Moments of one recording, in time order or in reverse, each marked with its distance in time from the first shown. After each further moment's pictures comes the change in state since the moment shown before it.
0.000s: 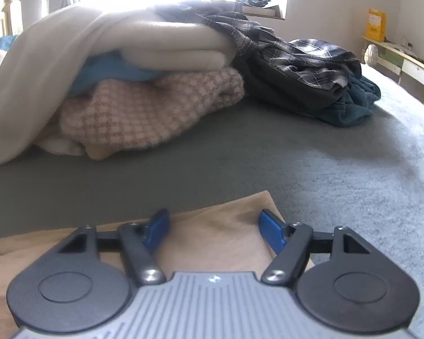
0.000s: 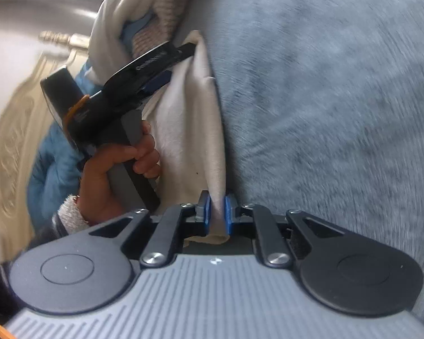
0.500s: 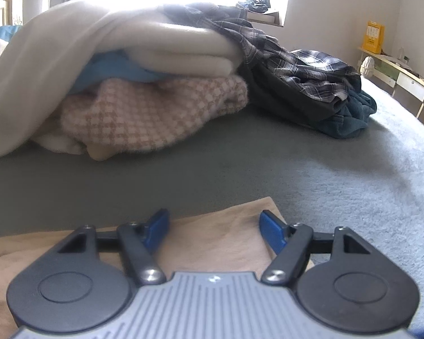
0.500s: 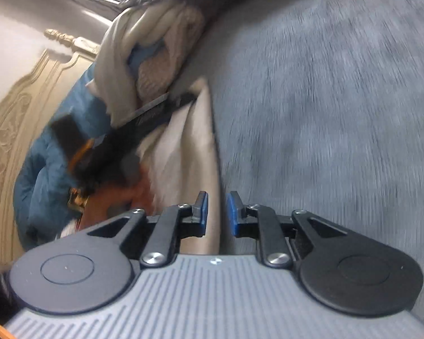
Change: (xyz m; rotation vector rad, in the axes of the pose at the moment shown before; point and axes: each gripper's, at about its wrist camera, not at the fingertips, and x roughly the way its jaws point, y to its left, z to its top) left arm -0.004 0.016 0.006 -0.036 -0.009 -0.057; right arm -0.015 0.027 0.047 -0.151 -0.085 -0.069
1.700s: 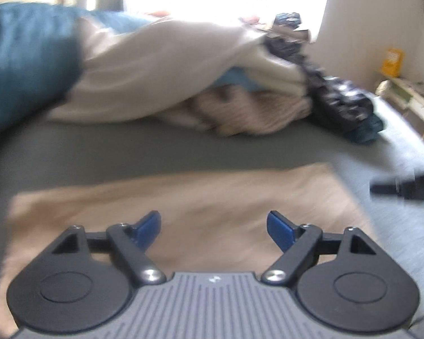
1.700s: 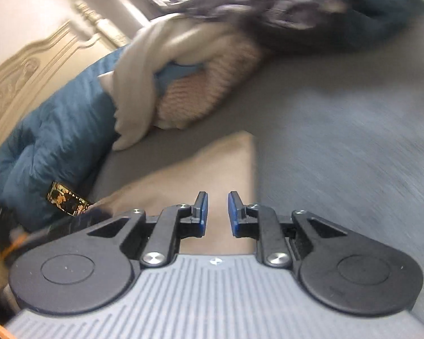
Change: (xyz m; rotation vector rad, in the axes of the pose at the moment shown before) left arm -0.153 0.130 -0.050 -0.124 0.027 0.092; right arm 0.054 0.059 0.053 -0.299 -0.081 -0.054
